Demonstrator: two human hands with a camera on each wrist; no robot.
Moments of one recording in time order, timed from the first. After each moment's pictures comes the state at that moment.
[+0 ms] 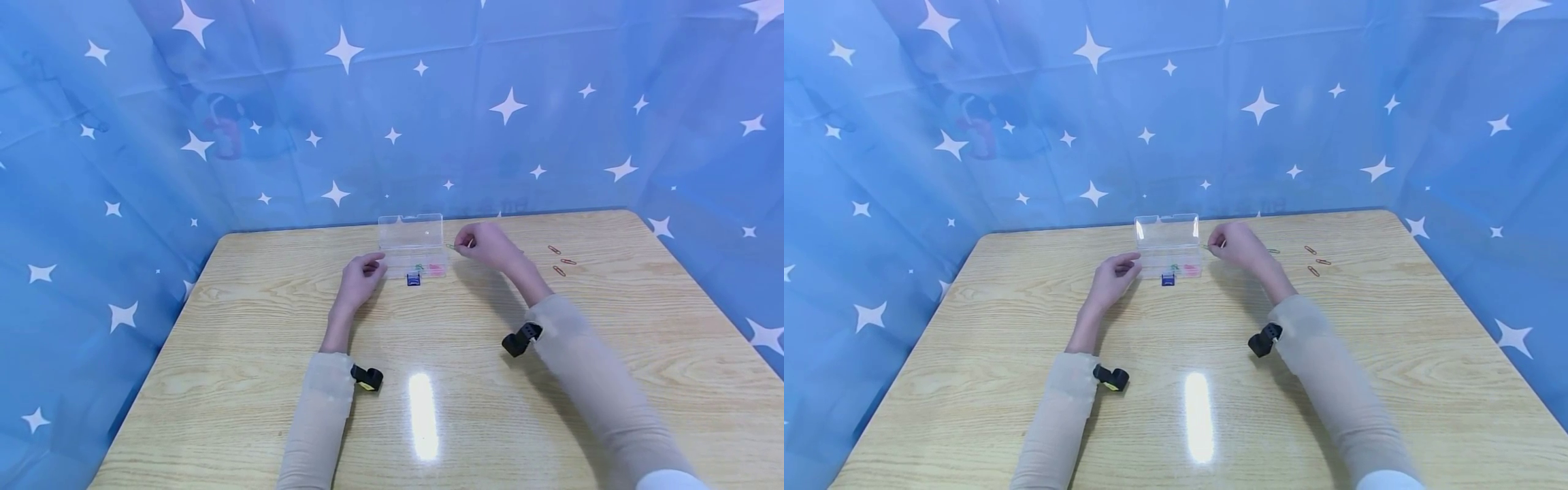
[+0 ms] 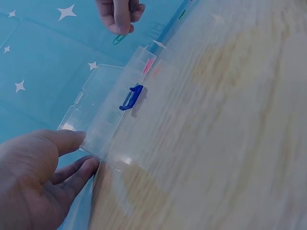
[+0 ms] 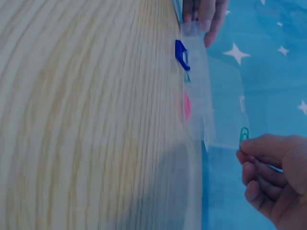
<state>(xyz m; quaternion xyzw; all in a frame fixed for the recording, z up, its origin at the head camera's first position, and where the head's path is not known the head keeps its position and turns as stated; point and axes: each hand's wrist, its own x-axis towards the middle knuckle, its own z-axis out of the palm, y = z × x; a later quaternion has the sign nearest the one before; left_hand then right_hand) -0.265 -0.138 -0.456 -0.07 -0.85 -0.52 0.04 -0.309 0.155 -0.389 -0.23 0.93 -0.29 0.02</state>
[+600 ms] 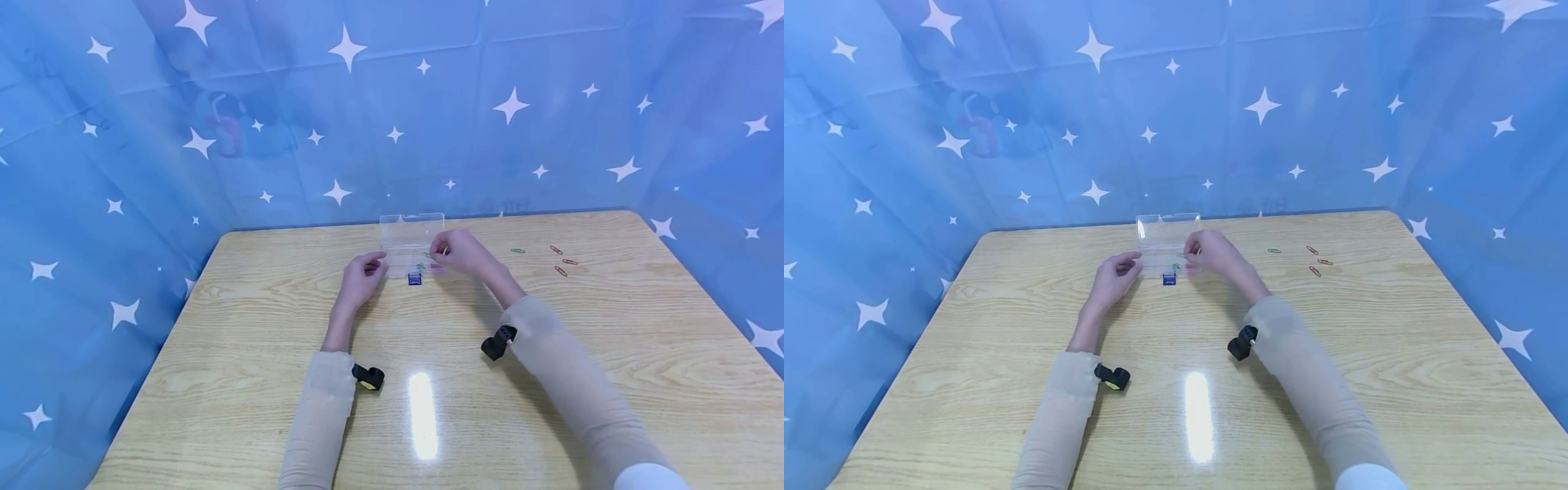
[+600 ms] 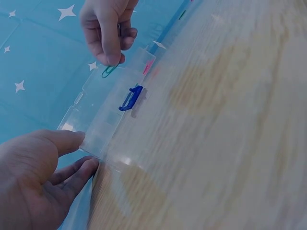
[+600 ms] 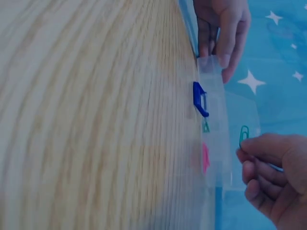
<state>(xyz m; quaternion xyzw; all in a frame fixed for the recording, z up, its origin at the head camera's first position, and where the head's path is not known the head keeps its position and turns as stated) -0.265 -0.140 -0.456 -0.07 -0.85 -0.52 0.04 -0.309 0.110 -0.401 -0.26 0.91 -0.32 0.05</state>
